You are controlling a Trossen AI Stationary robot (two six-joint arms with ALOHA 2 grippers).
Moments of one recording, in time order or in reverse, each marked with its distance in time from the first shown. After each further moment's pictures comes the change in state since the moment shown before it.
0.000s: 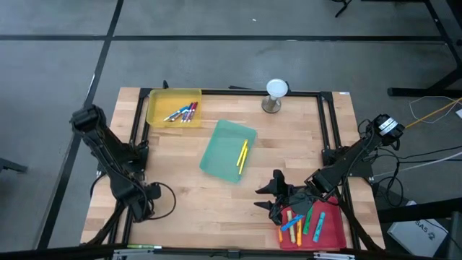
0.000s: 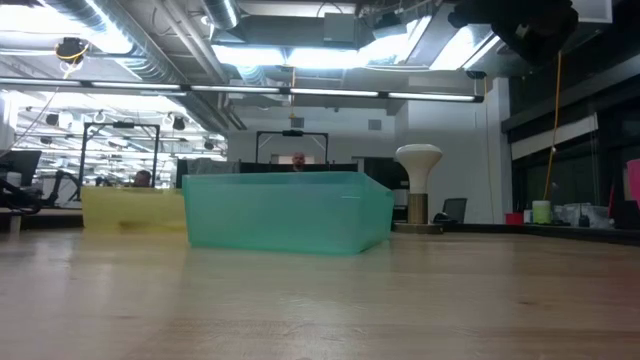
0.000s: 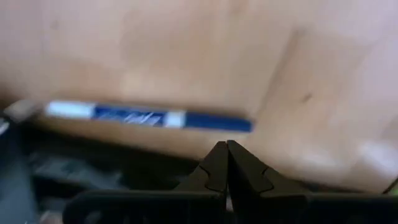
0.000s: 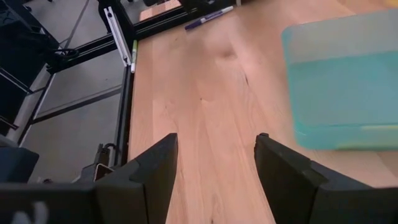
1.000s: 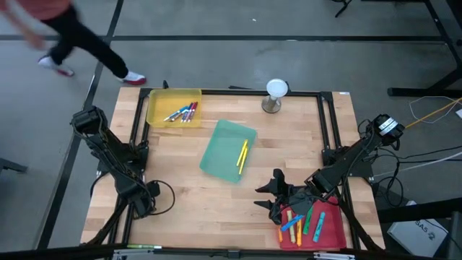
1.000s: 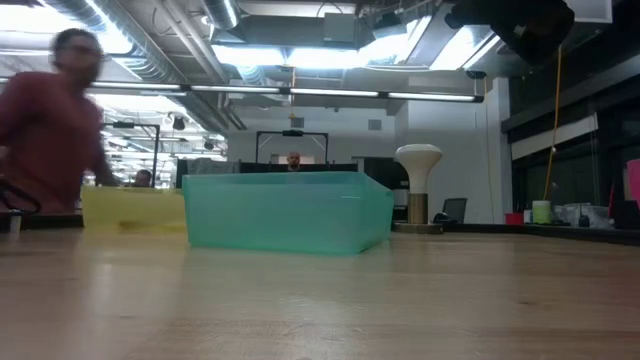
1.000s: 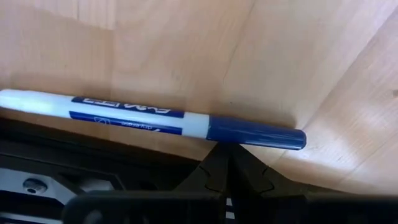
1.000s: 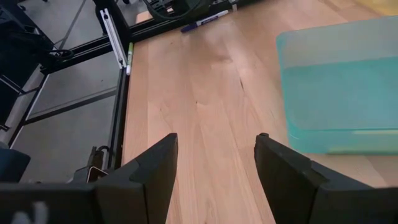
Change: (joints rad) left arm 0.001 0.023 -0.168 0.156 0.119 -0.053; right arm 0.000 0.000 0.000 0.000 0.026 -0.022
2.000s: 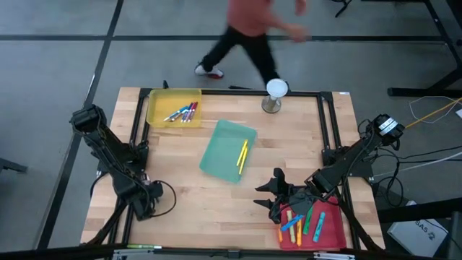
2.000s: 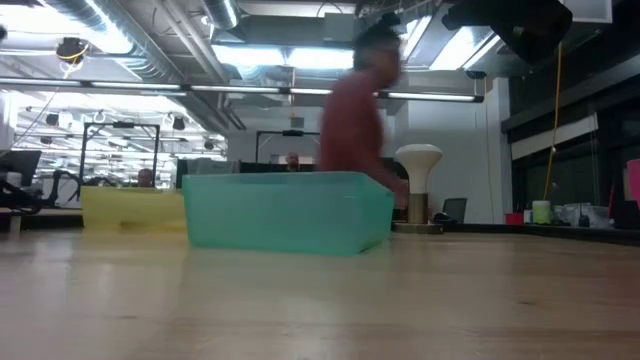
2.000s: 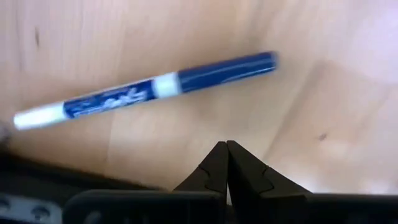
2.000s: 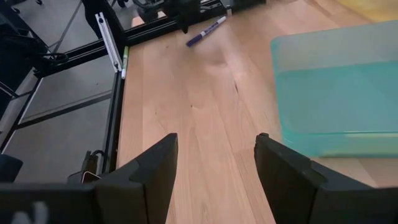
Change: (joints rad) left arm 0.007 -0.030 0.056 -0.010 -0.166 -0.020; right arm 0.000 0.000 0.000 0.000 0.026 -0.004
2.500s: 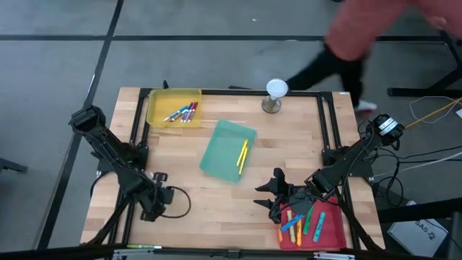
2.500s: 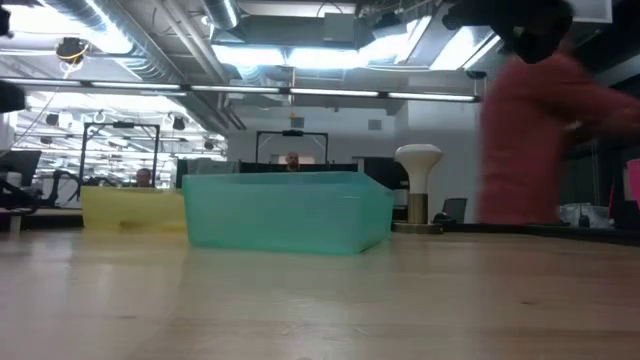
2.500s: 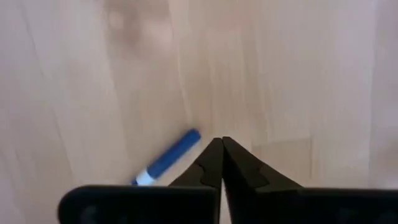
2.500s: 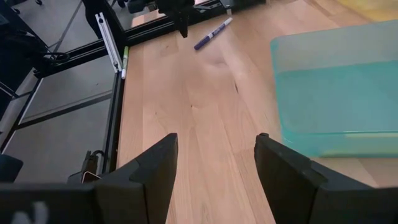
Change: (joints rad) left arm 0.128 0.000 0.128 0.006 -0.180 0.578; right arm 0.000 0.000 0.000 0.000 0.000 0.002
